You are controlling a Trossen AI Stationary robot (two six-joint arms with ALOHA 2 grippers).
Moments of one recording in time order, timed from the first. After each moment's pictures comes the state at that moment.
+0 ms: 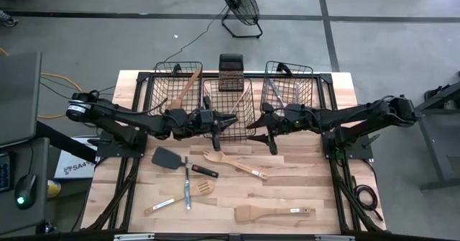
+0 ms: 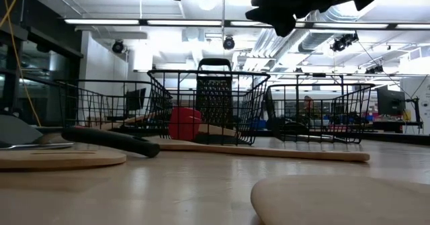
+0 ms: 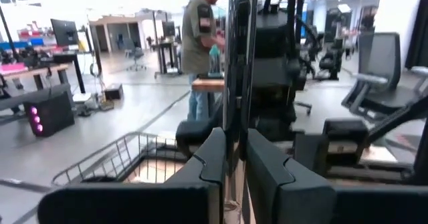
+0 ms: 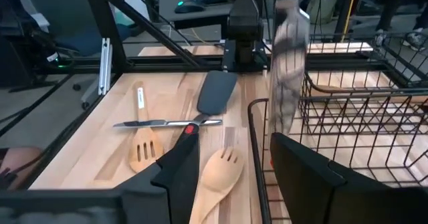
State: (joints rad) left arm -0.13 1.38 0.89 0.64 -0.38 0.08; right arm 0.00 1.23 0.72 0.26 -0.11 0.05
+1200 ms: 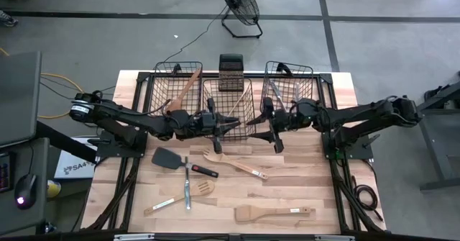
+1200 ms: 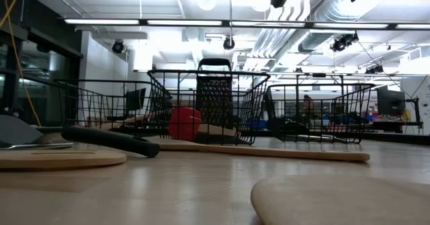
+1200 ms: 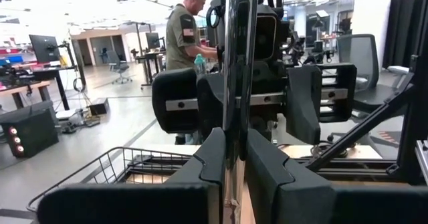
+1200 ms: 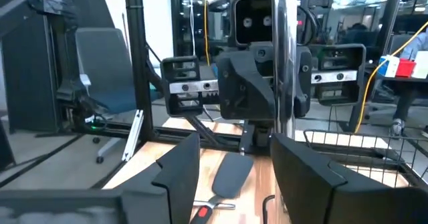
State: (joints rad) left arm -0.13 1.41 0.89 0.71 -0.30 0.13; right arm 0.00 1.20 0.72 0.52 -0.21 0.00
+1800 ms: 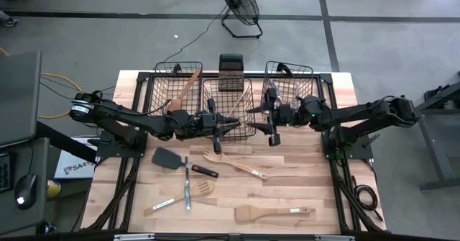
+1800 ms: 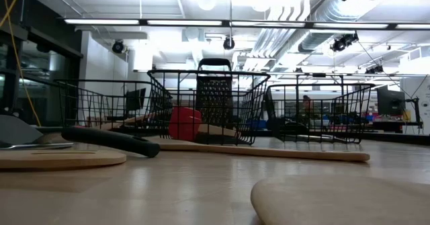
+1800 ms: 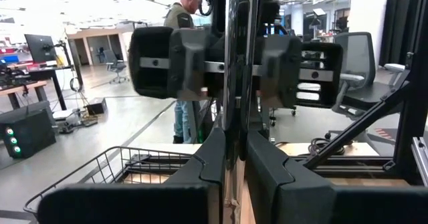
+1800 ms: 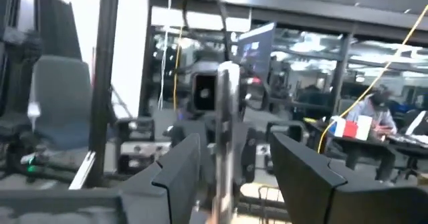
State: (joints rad) left arm -0.13 1.41 0.89 0.70 -0.29 0.13; right arm -0.02 1.24 0.72 0.78 -0.14 -0.11
